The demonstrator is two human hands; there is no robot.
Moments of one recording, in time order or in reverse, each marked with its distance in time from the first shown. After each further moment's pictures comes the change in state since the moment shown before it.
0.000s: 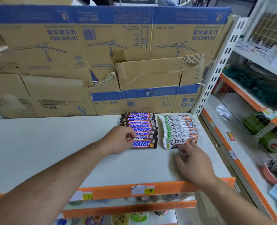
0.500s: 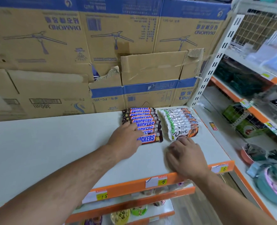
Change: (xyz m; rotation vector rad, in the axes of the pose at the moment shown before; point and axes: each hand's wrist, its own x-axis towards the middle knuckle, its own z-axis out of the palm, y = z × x) left_hand -0.007 -0.022 0.013 0.403 0.139 0.386; right_hand -0.018 -0.045 0.023 -0.239 -0.022 -0.087
